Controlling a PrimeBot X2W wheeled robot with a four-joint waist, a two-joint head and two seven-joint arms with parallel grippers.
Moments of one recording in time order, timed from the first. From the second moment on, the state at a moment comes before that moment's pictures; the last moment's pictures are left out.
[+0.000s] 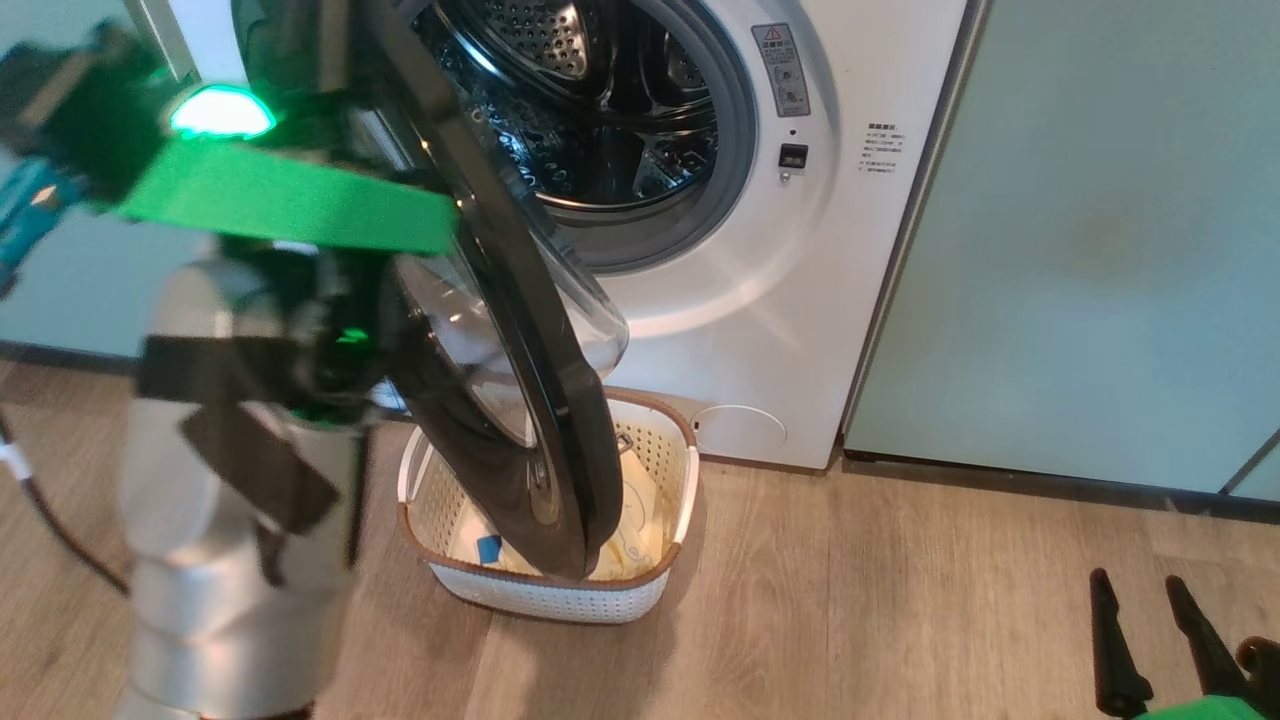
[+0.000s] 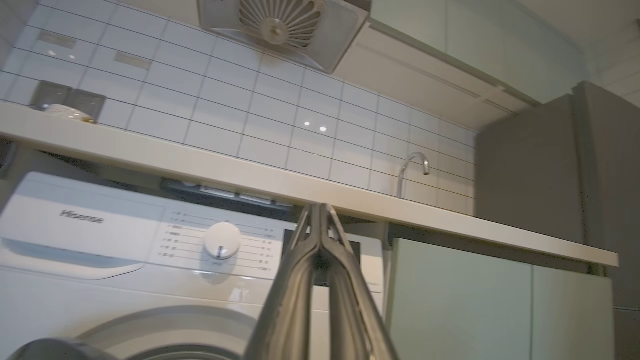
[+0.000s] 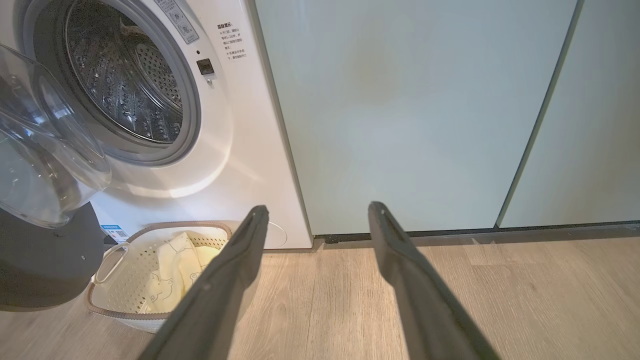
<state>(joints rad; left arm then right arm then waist) -0.63 0.03 0.03 -0.10 -0.45 -0.11 -0.07 0.08 -0.14 0.05 0.29 0.32 0.13 -0.25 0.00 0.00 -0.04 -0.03</state>
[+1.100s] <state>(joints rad) -0.49 0.04 -0.92 0.01 -0.50 0.14 -0.10 0.08 -0.14 0.05 0.29 0.33 0.13 -0.25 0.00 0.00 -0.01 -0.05</state>
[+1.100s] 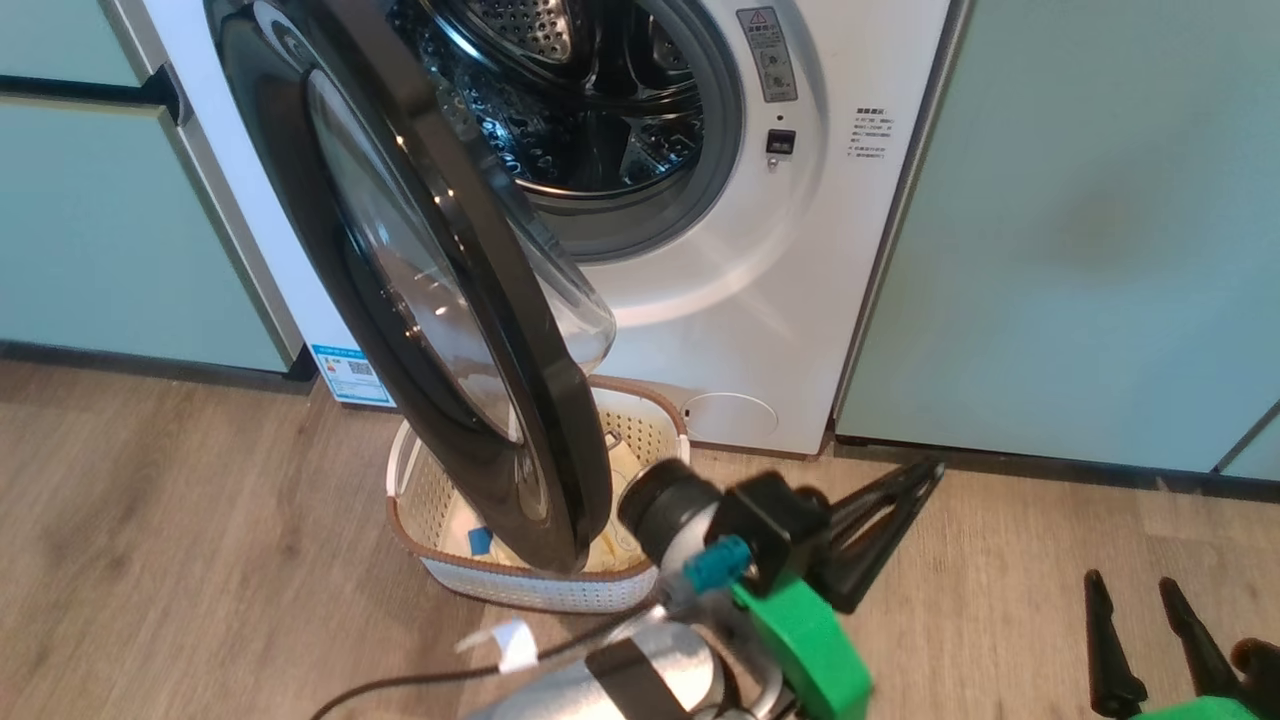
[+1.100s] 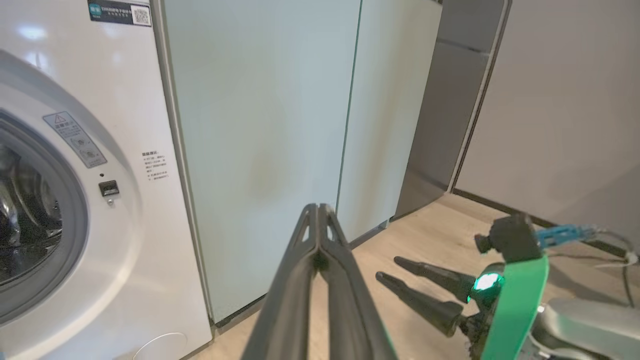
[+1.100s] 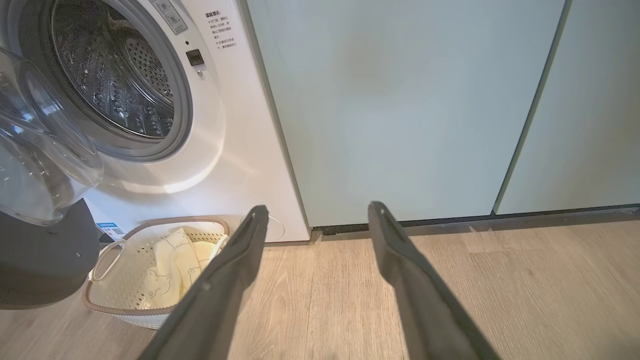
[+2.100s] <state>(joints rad) -0.40 0.05 -0.90 0.39 -0.53 0.23 -0.25 0.08 -0.14 0.06 0.30 0.33 0.13 -0.25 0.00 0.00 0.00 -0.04</state>
